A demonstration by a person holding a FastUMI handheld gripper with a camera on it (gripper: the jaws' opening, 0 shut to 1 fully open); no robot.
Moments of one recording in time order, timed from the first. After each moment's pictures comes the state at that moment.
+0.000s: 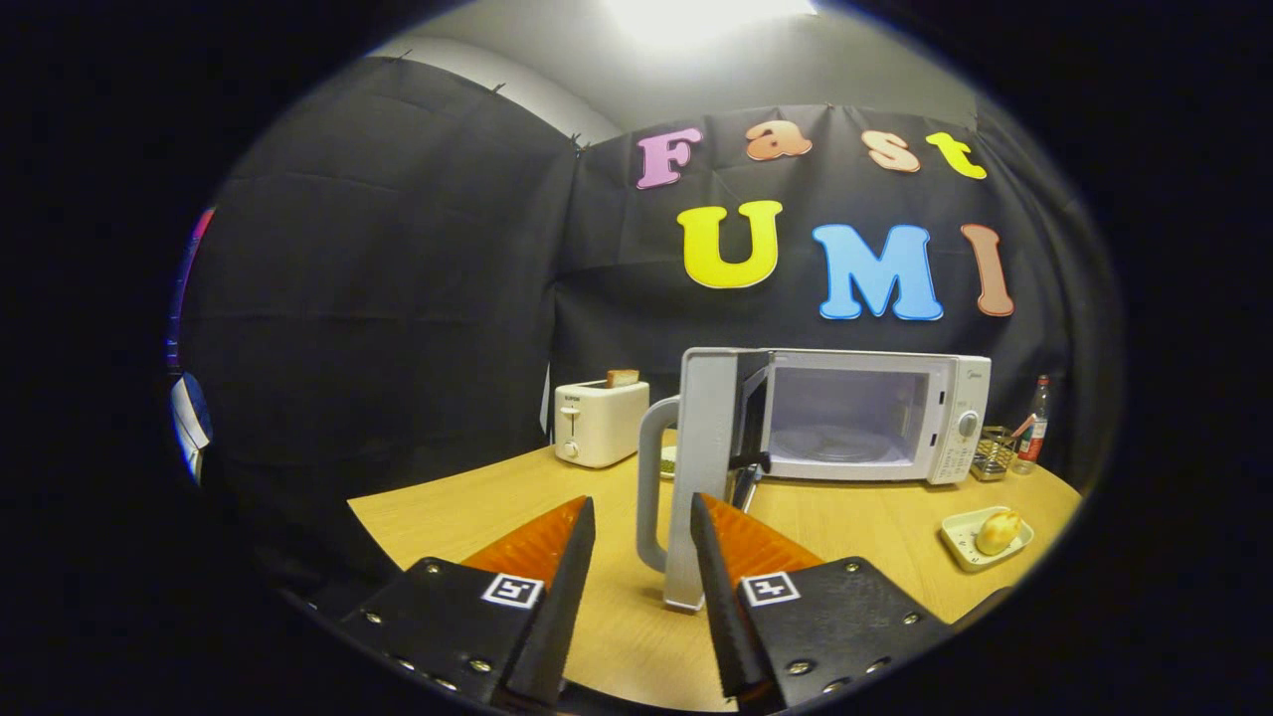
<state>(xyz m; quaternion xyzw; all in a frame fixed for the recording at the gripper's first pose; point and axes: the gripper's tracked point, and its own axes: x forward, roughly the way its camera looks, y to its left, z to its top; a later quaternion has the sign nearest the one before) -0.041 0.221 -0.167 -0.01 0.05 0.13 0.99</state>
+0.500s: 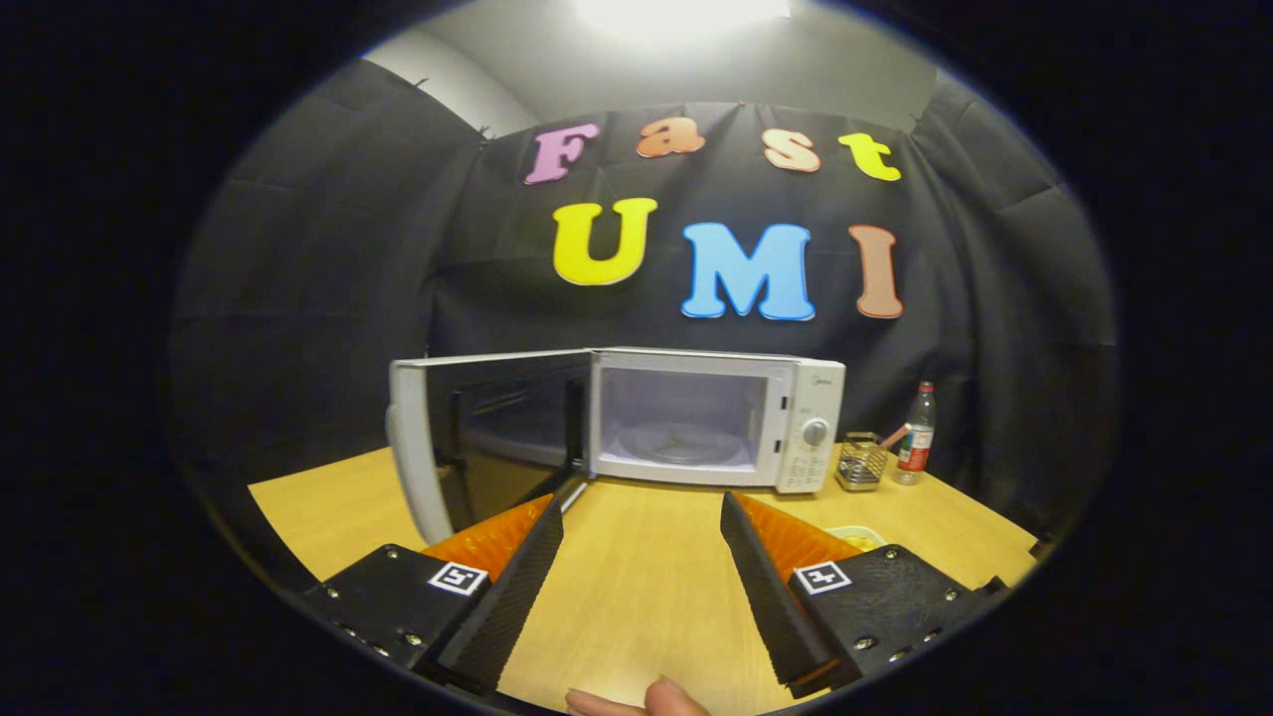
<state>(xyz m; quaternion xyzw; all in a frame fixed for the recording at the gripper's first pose) -0.013 0.021 -0.176 -0.01 0.09 -0.03 1.00</state>
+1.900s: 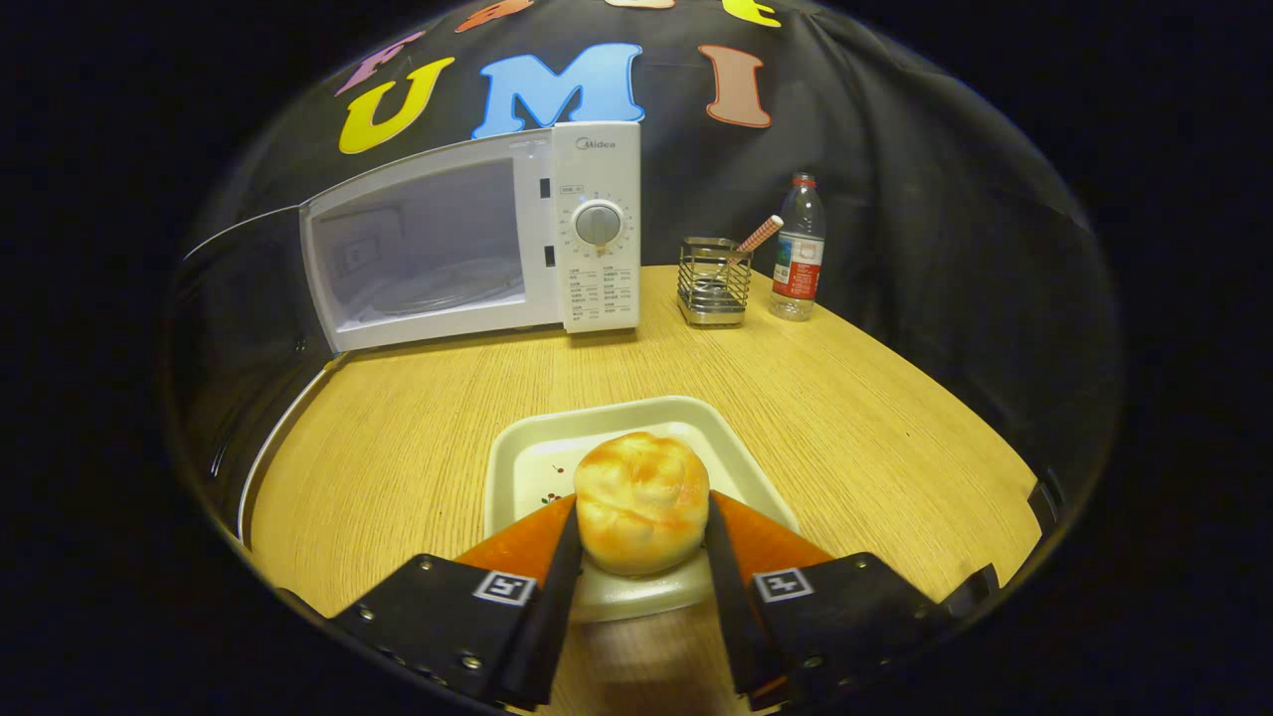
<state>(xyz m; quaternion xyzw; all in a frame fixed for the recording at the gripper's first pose) 0.041 -0.154 -0.324 0.05 0.30 -0.17 0.94</state>
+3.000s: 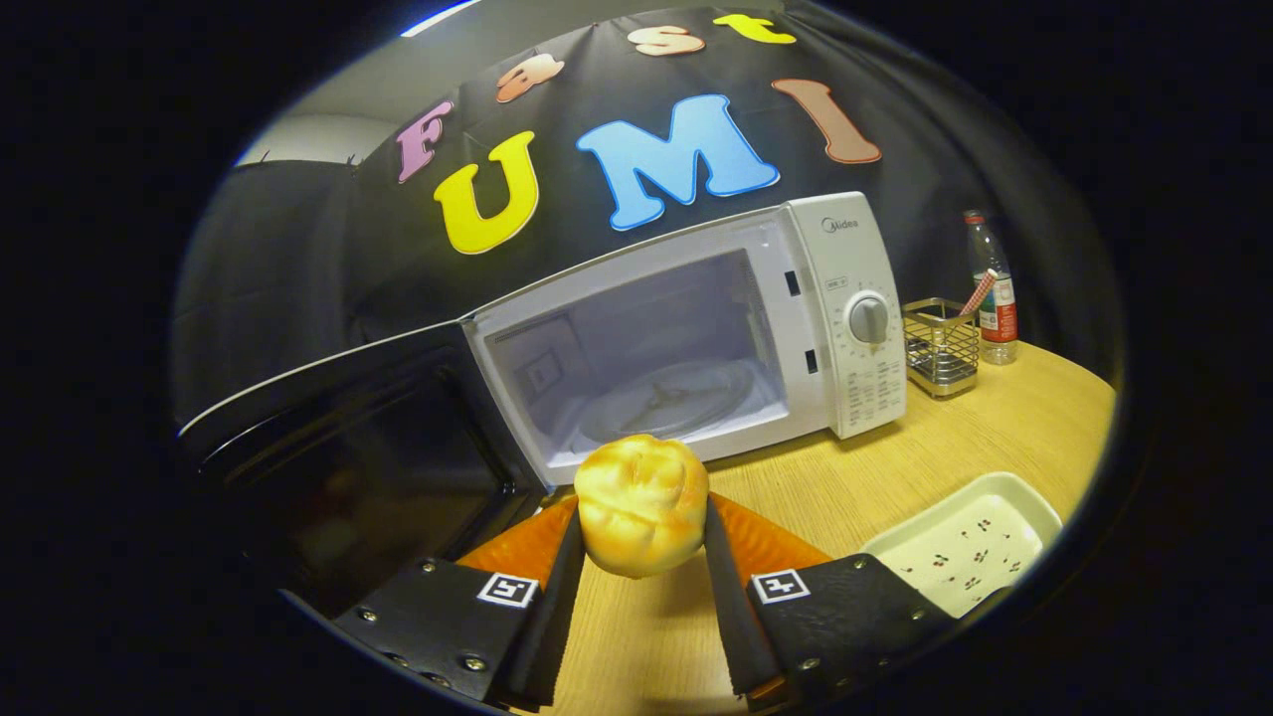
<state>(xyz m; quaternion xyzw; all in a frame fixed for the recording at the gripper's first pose) 0.184 0.014 -0.258 0.18 0.15 0.01 0.97</state>
